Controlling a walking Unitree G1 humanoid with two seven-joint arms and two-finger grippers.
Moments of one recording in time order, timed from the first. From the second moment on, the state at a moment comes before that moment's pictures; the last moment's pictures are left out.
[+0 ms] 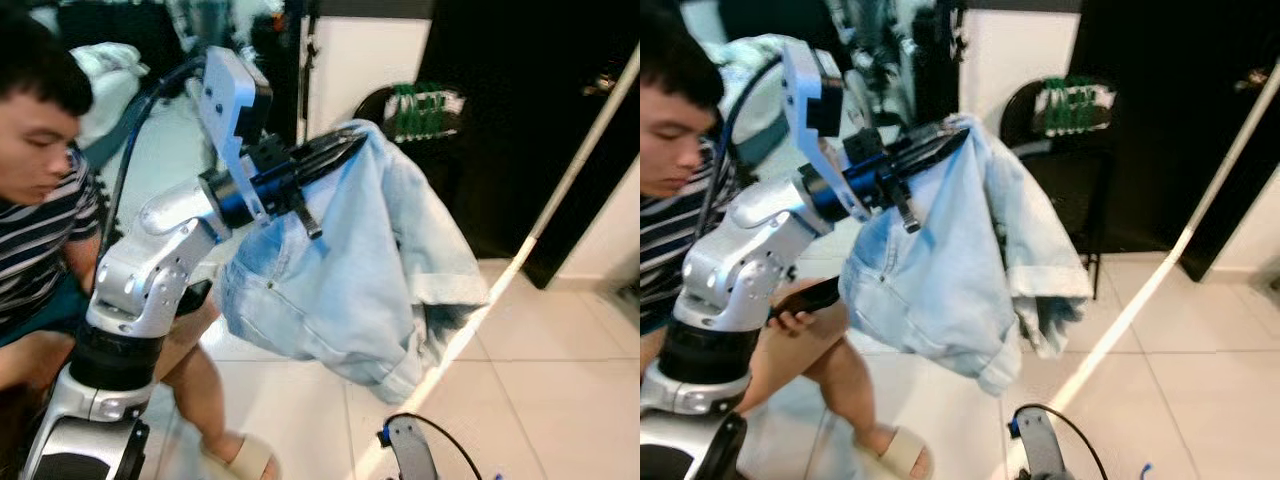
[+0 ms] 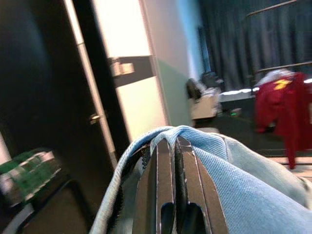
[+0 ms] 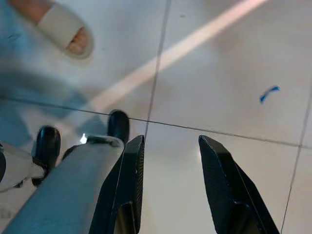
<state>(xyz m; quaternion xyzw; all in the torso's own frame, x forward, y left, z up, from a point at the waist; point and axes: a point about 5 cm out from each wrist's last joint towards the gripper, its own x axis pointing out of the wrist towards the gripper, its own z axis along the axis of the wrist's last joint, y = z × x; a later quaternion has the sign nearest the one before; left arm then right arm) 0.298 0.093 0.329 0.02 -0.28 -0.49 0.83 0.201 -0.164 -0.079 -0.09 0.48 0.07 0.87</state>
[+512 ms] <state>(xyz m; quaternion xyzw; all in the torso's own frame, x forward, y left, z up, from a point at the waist) 0.297 0.086 0.324 0.01 -0.26 -0.50 0.82 0.214 -0.169 -0.071 -0.10 0.46 0.07 0.88</state>
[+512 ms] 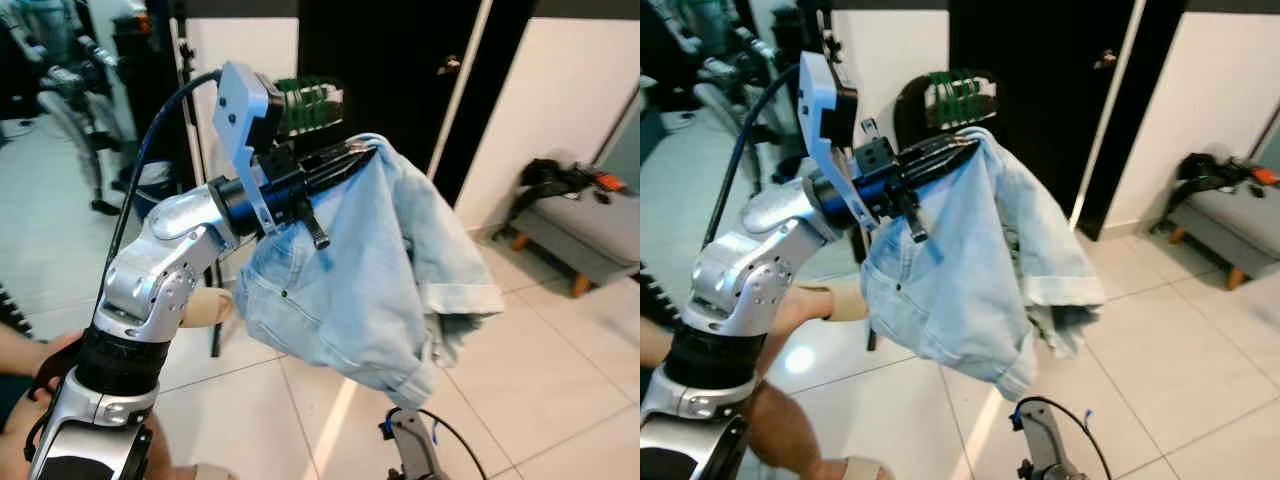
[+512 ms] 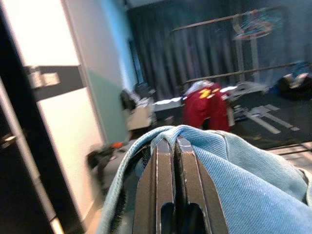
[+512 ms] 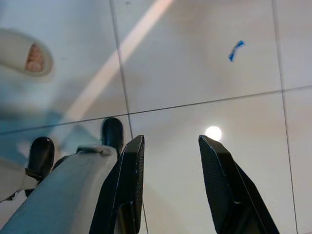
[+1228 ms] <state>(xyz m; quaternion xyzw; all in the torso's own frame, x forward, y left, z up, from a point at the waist) 0.308 0.073 0.274 0.01 -0.18 -0.51 0.84 0.225 -0.165 -0.065 -0.10 0.45 0.07 0.88</state>
